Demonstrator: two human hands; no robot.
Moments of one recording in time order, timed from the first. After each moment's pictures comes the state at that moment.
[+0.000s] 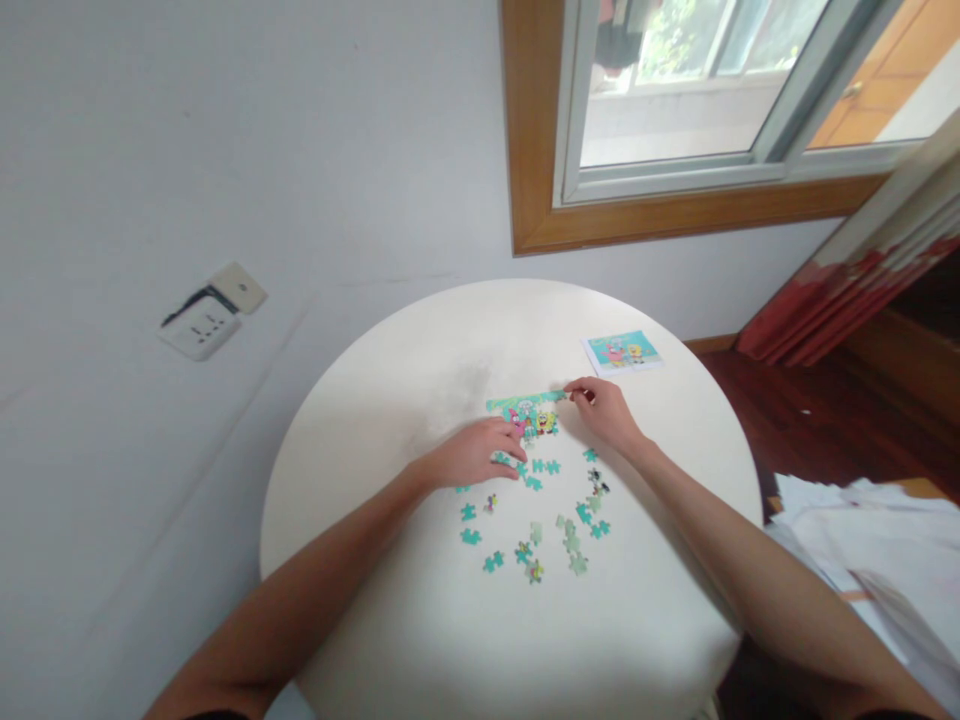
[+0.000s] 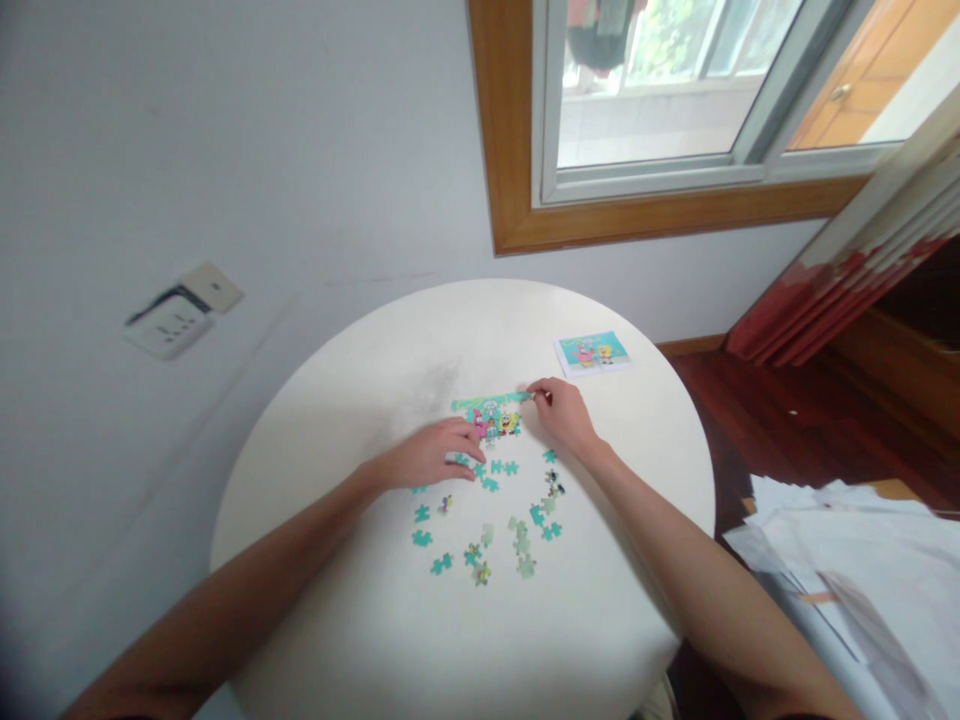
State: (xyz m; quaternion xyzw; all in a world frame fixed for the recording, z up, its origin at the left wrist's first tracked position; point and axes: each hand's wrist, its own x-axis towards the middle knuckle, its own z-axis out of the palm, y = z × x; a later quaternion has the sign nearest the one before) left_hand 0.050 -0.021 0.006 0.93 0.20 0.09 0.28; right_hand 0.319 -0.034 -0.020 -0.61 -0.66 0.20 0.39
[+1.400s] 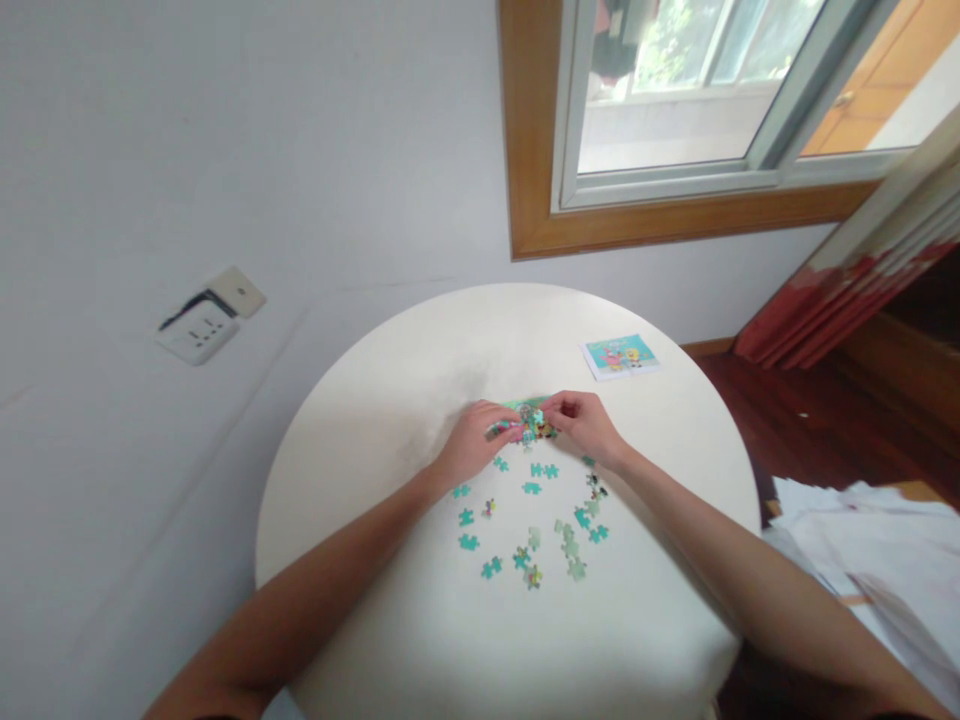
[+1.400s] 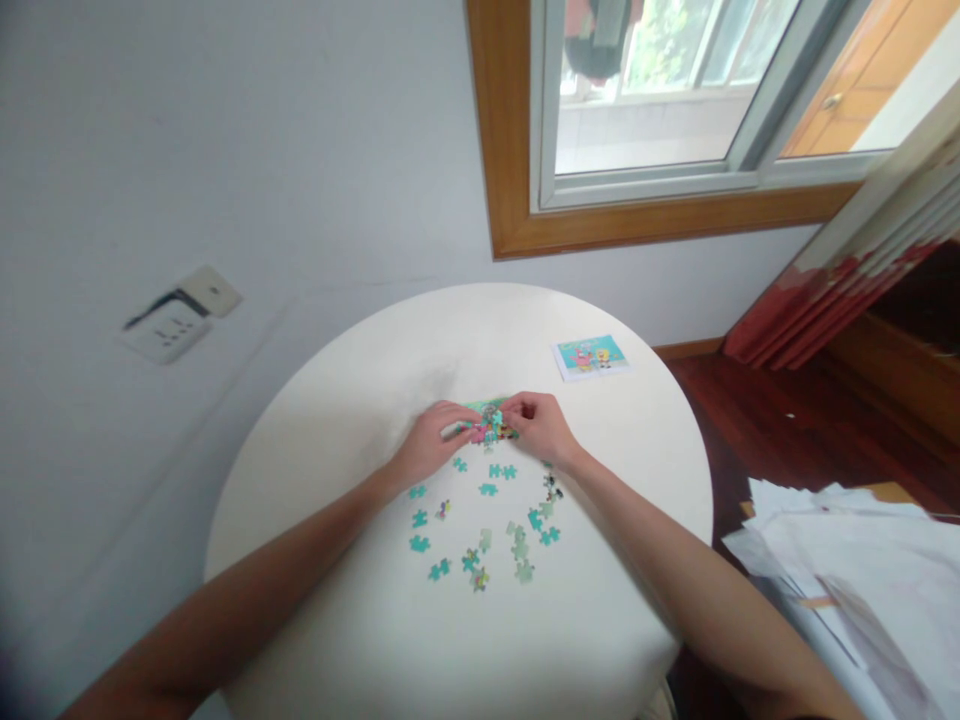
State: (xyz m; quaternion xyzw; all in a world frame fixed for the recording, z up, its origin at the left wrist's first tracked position) left_hand 0.066 -0.021 -0.008 0.84 0.36 0.31 0.25; right_hand 0.283 -0.044 -0.013 -0.49 -0.54 0.47 0.49
